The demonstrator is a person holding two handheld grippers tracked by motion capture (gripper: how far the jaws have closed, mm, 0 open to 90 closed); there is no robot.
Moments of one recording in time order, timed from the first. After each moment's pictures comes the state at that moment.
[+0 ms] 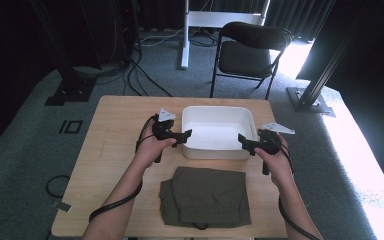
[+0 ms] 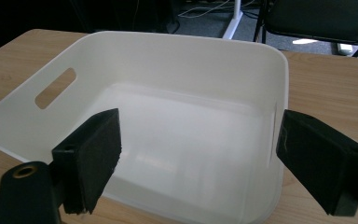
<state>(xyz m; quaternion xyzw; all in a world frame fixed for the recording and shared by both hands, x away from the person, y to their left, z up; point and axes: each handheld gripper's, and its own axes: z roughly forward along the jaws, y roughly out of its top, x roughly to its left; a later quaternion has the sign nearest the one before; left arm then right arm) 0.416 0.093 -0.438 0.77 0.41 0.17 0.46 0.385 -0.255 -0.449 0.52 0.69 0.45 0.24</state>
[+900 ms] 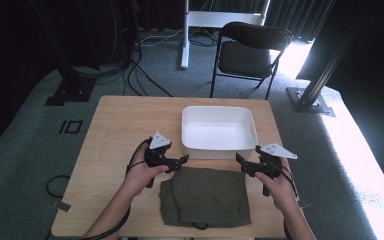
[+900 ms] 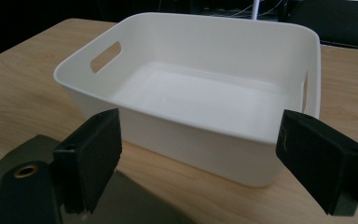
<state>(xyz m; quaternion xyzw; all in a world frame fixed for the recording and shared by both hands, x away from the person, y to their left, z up) 0.343 0.108 -0.457 0.79 0.38 0.14 0.47 0.318 -0.245 -0.462 0.48 0.70 0.47 0.25</state>
